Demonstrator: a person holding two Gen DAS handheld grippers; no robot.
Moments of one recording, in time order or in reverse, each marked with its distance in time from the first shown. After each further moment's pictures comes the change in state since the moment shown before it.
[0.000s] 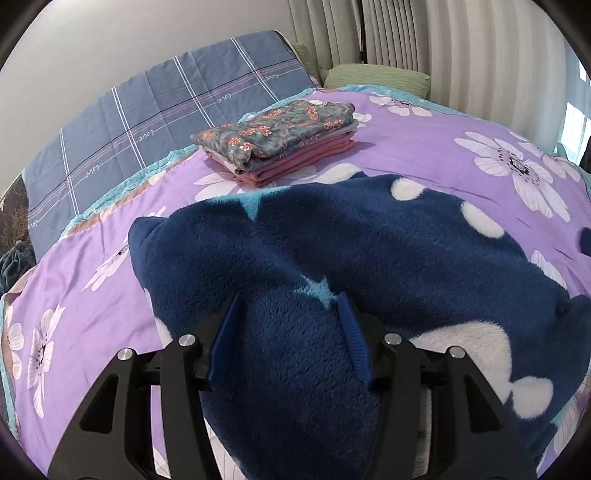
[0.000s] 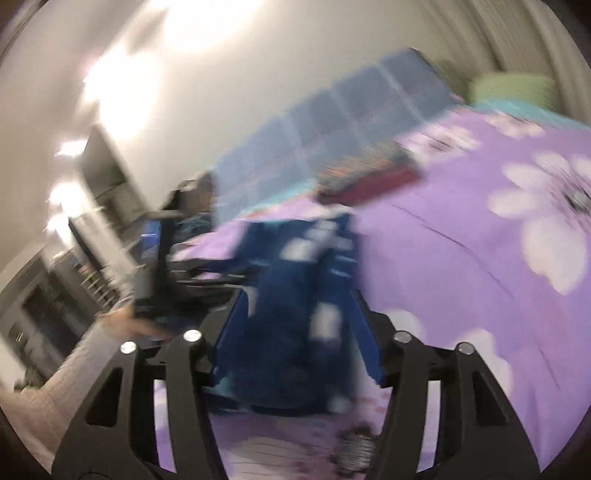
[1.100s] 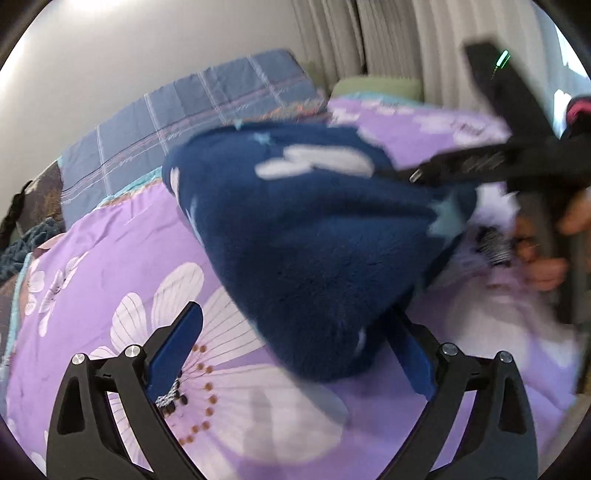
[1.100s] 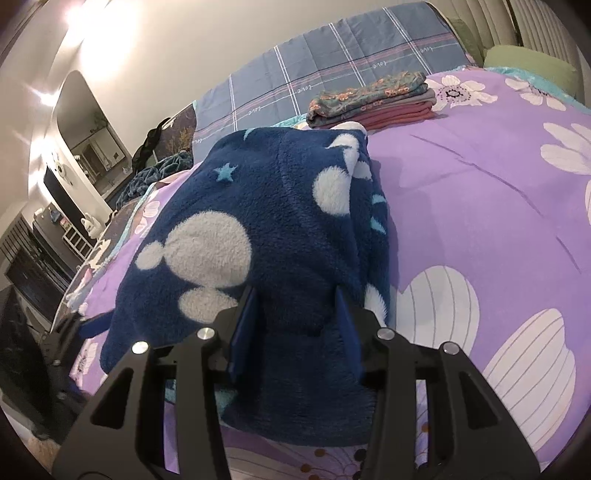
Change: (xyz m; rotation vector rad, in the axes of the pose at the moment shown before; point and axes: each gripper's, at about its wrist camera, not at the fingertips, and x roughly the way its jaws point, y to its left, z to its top) left arm -0.075 -0.082 -0.124 -0.025 -0.048 0.142; right arm 0.096 -0.003 -0.026 -0.012 0.250 -0.135
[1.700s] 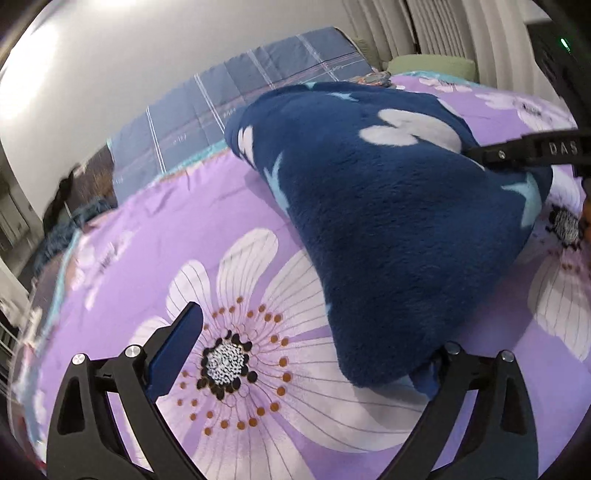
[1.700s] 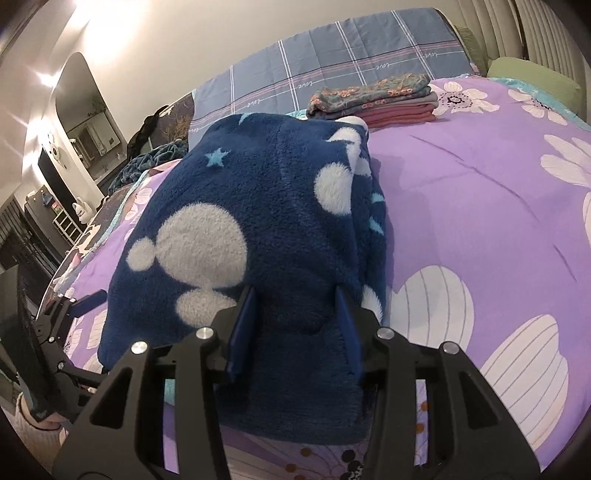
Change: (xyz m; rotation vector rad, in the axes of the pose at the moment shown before) left arm -0.007 0.033 -0.020 -0.031 0.051 0.189; right arm 0.006 0.005 -0.005 -0.054 0.012 -0.051
